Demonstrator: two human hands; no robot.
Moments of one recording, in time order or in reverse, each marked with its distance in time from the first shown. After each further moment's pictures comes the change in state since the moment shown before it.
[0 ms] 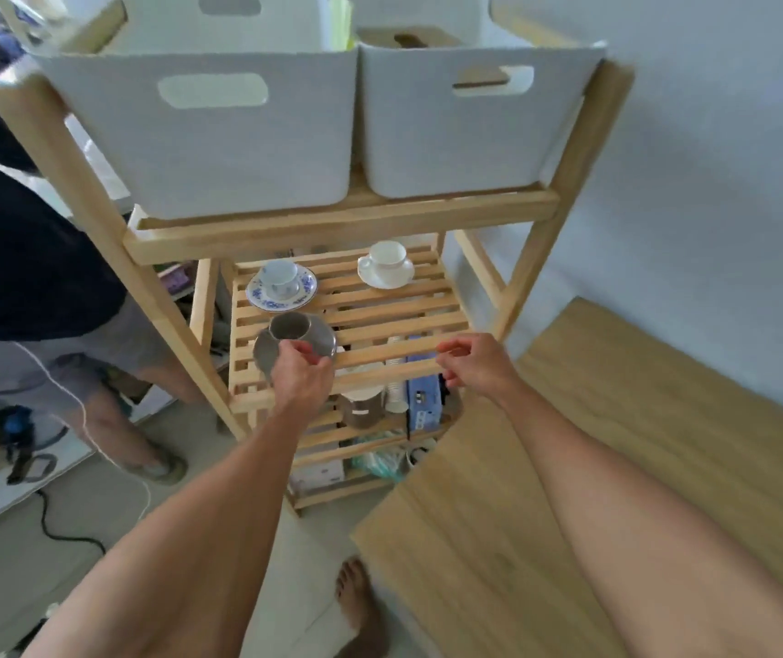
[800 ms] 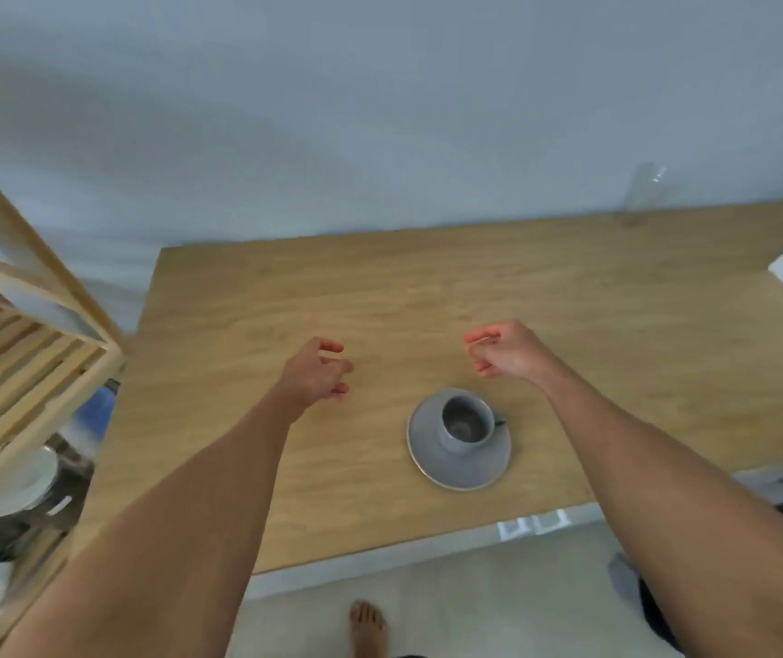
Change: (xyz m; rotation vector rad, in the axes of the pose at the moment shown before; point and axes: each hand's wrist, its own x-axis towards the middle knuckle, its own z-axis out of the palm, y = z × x) left_hand -0.354 0.024 0.247 0.380 -1.149 0.374; right_hand -0.399 0.290 -0.261 0.287 0.689 0.601
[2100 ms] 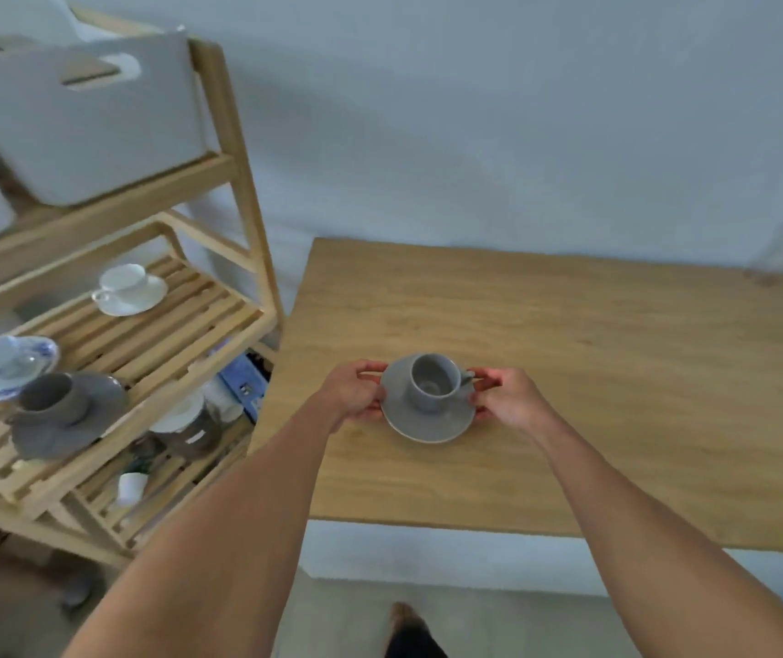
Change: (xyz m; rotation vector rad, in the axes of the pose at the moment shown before) left_hand -0.062 -0.079 -0.119 -0.213 -0.057 -0.046; right_hand -0.080 -0.042 0.170 0.115 -0.193 -0.101
